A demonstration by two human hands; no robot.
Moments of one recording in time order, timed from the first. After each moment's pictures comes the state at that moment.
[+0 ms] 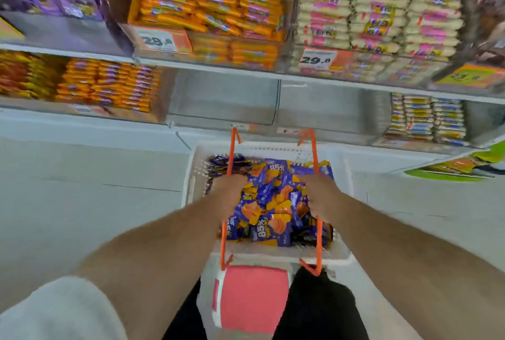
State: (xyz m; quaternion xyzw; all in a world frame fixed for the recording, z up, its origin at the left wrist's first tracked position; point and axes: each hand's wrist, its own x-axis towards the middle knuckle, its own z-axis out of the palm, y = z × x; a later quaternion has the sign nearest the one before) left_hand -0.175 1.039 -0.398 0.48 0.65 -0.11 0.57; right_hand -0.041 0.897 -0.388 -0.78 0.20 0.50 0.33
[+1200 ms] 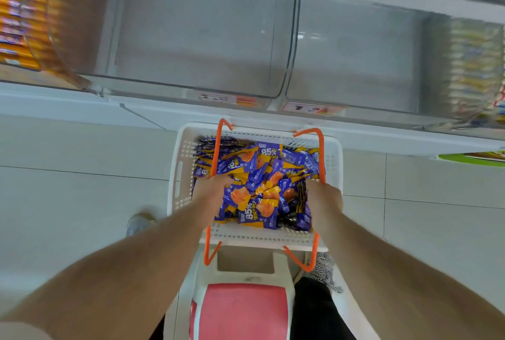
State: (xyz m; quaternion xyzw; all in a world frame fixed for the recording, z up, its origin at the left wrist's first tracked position) left_hand -0.154 1.076 -0.649 0.41 0.66 -0.13 0.61; right_hand -0.009 0.912 -0.617 -0.82 0.30 0.37 0.32
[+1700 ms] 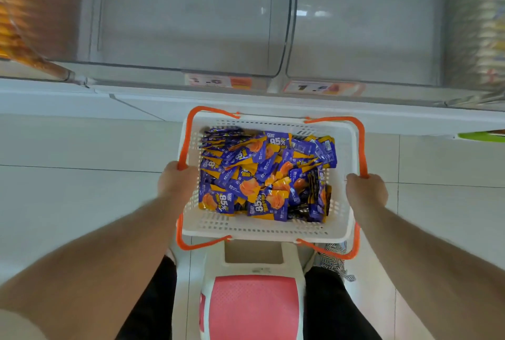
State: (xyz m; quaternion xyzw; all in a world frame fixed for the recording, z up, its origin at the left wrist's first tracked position) left_hand -0.192 1.118 -0.674 0.59 0.68 -0.12 0.42; right_hand 0.028 0.847 -0.654 -0.91 0.23 0.29 0.19
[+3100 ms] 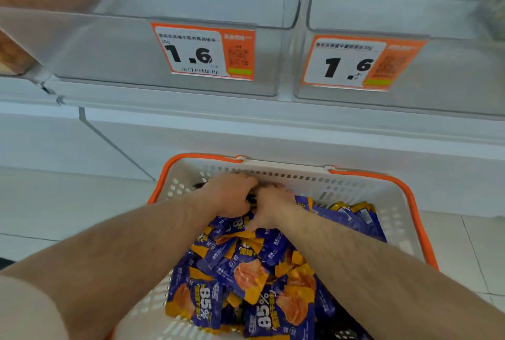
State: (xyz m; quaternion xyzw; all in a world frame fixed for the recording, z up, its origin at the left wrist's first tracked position) left_hand -0.073 1.131 -0.821 0.95 0.13 -0.24 0.15; right_hand 0.010 1.024 -0.848 -0.82 -0.45 0.33 -0.07
